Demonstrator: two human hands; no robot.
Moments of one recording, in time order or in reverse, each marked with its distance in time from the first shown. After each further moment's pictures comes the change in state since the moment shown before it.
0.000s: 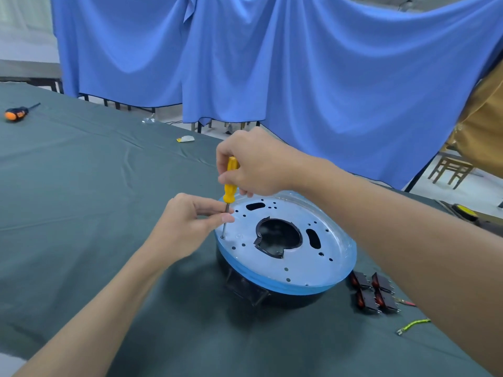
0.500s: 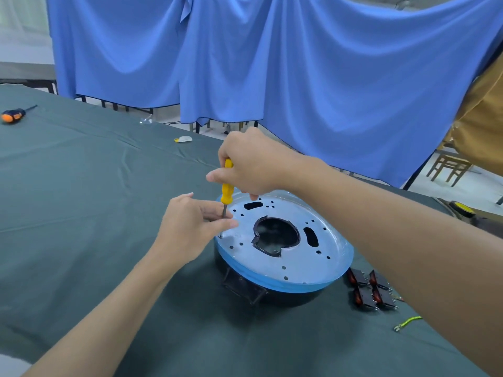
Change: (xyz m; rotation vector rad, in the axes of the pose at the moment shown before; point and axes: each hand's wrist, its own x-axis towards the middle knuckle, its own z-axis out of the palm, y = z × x) left_hand 0.002 -0.004 0.012 0.191 0.051 0.145; right_hand 0.003 -0.001 0.003 -0.109 -0.009 0.034
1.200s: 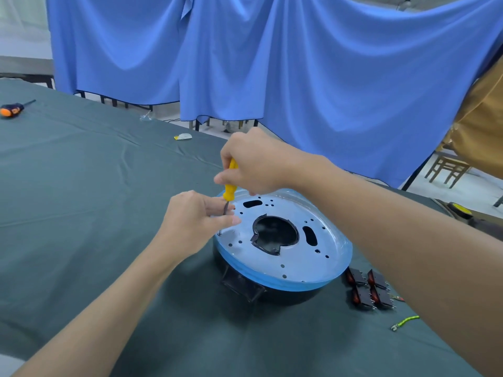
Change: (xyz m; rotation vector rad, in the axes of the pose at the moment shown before) left_hand 0.005 -0.003 0.002 -0.049 -0.065 -0.042; right_hand -0.003 0.002 -0.001 -0.020 -0.051 0.015
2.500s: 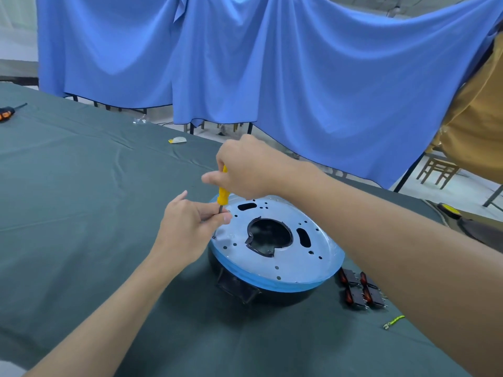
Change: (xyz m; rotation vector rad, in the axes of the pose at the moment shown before) left_hand -0.006 0.010 0.005 0.078 0.162 0.018; right_hand 0.002 -0.002 0.004 -0.019 0.040 0.015
